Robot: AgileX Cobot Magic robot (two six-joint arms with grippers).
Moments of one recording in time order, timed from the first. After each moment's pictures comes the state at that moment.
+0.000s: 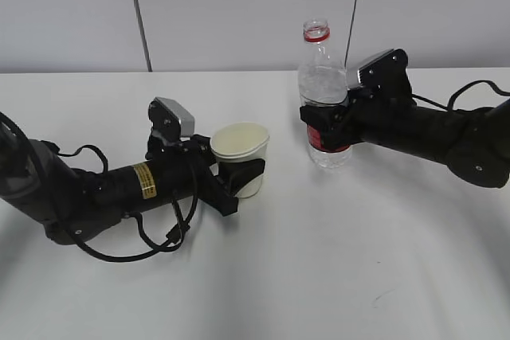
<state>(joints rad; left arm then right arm) -0.38 2.28 -0.96 0.70 -1.15 -0.37 0.10 2.12 -1.02 -0.72 -0.84 0.29</state>
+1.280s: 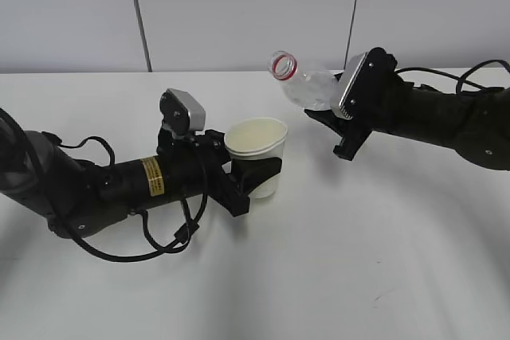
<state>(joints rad) -0.42 2.22 -0.95 0.76 -1.14 -0.44 0.10 2.05 -1.04 -0.79 -0.75 -0.25</state>
